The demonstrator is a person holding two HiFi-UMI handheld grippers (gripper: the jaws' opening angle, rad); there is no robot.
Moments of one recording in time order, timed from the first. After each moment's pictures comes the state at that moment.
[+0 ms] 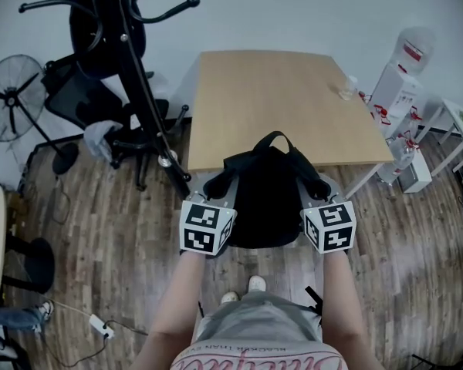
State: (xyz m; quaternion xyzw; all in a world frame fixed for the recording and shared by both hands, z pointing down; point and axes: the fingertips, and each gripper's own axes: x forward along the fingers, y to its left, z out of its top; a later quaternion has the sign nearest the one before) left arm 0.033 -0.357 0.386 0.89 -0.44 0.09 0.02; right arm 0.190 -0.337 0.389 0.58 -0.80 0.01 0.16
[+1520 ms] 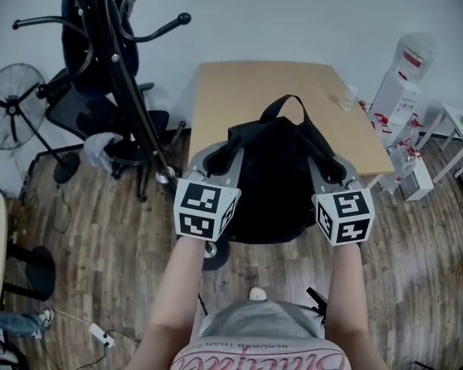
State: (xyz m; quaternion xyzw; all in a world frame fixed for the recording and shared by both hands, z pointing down) left arm 0.055 -0.404 0.283 0.90 -0.44 0.04 -0.06; right arm 0.211 -0.377 0.296 0.60 -0.79 -0.06 0.12
